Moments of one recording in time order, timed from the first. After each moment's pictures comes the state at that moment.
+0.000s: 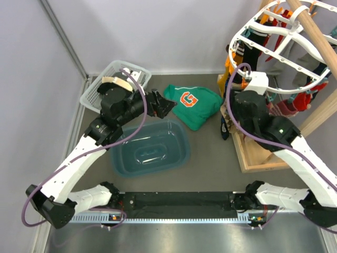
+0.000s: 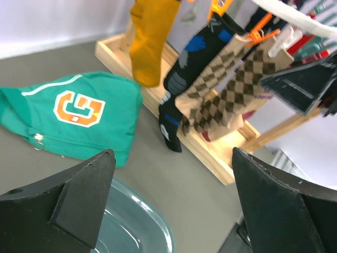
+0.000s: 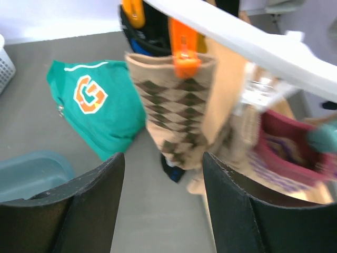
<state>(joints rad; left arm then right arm) -0.58 1.10 1.19 -0.16 0.28 -0.43 0.76 1.03 1.41 -0.86 0.80 0.40</state>
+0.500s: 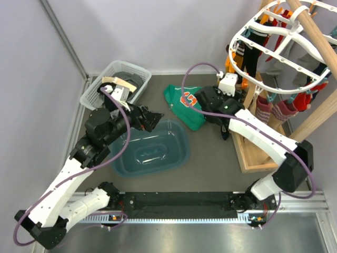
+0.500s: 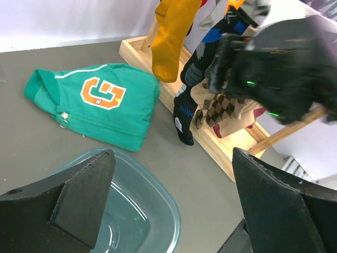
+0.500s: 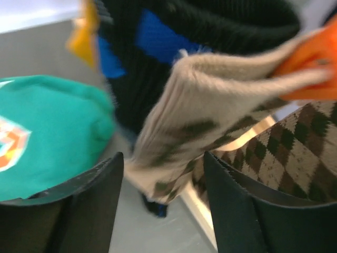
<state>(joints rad) -0.58 0.85 1.01 -0.20 0.17 -0.44 0.73 1.46 1.39 -0.76 1.14 0.60</state>
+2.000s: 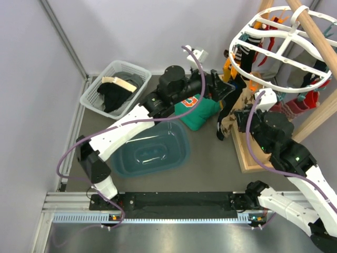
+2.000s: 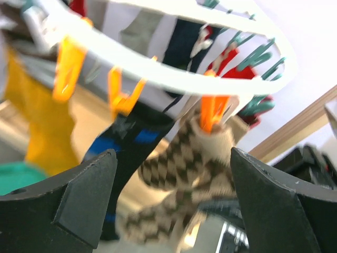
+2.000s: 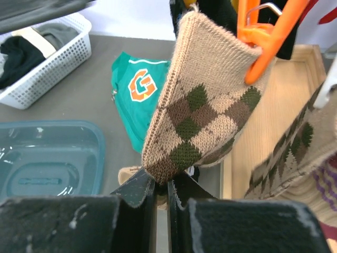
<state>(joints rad) -0.87 1.68 1.74 0.01 0.21 -0.46 0.63 0.72 1.07 -0.56 0.36 0.18</state>
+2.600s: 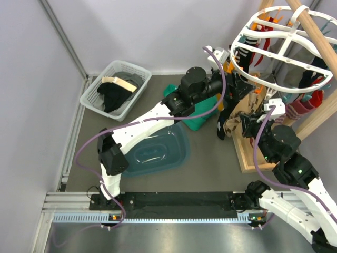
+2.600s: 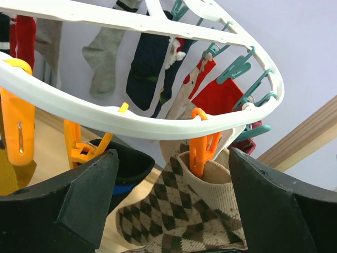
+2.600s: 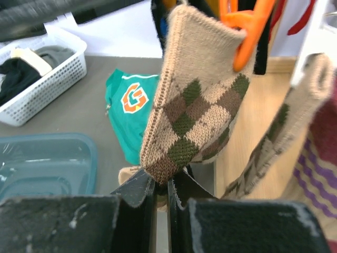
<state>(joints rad) -0.96 1.91 1.96 0.11 0.18 -0.49 0.63 0.57 0.92 -0.45 0.40 0.15</state>
